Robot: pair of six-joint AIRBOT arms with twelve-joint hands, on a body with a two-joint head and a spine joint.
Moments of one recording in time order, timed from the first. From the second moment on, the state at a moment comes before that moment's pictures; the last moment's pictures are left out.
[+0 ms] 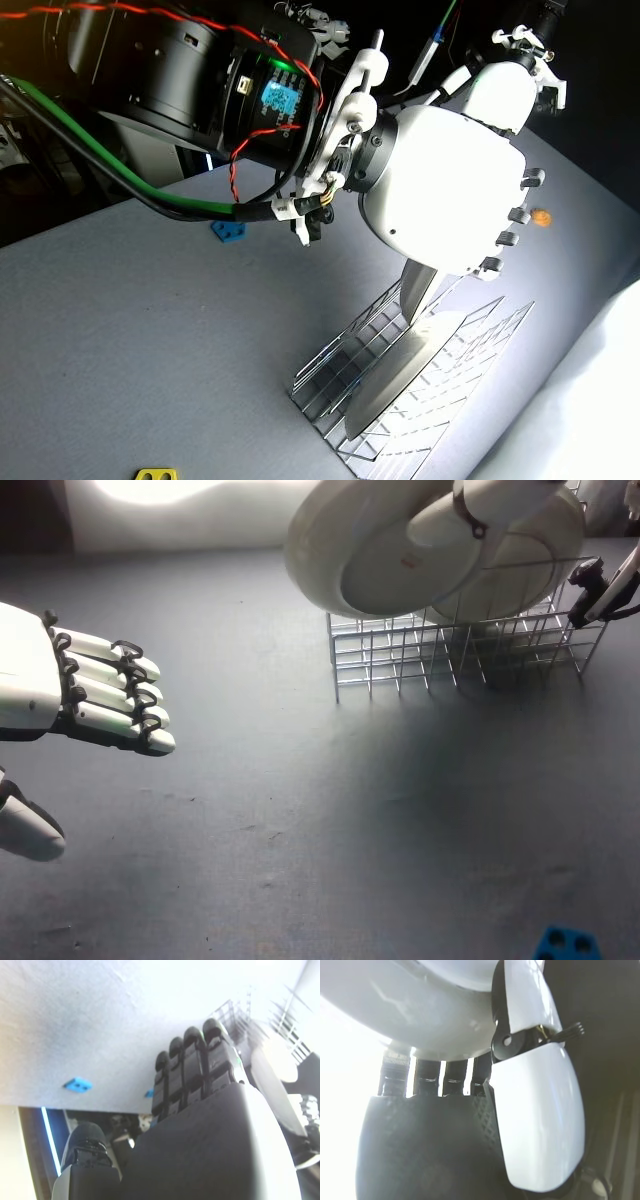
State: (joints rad) left arm 0.32 -0.76 1.28 1.87 -0.85 -0.44; right arm -0.01 -1.07 1.12 0.71 0.08 -1.10
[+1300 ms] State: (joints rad) left arm 0.33 -0.76 1.28 1.86 -0.85 -0.44; right arm -0.04 -1.05 1.14 0.67 0.08 -1.12
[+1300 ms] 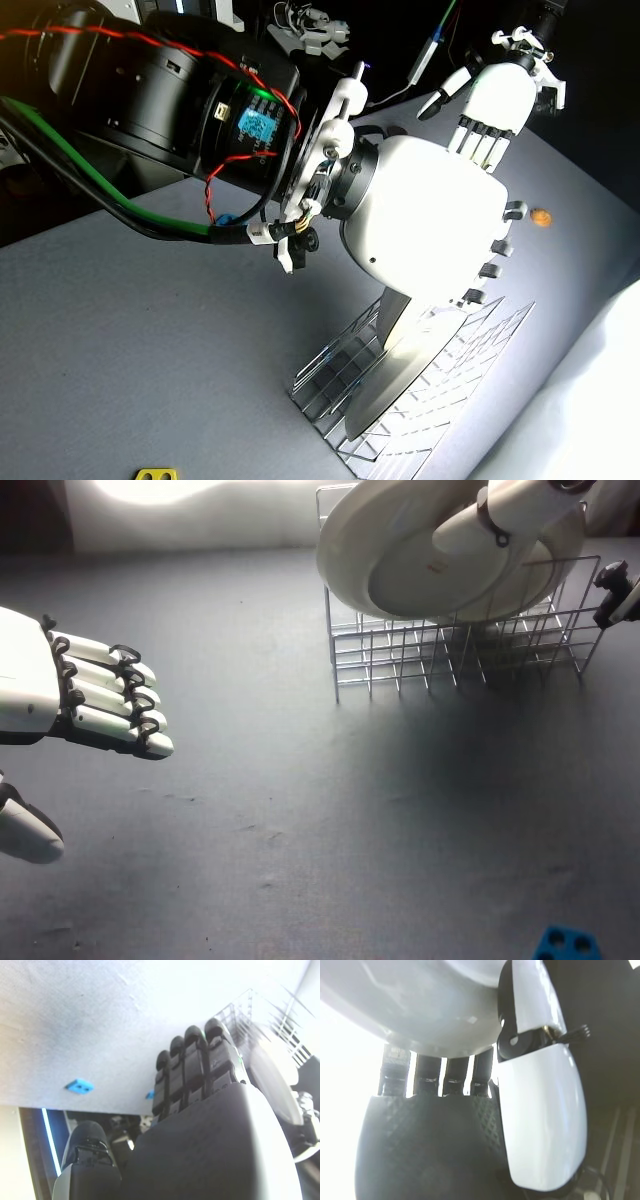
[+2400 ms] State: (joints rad) left arm 0.34 -0.77 1.28 1.86 -0.84 -0.44; right arm -0.12 -1.05 1.14 0.67 0.12 -1.21
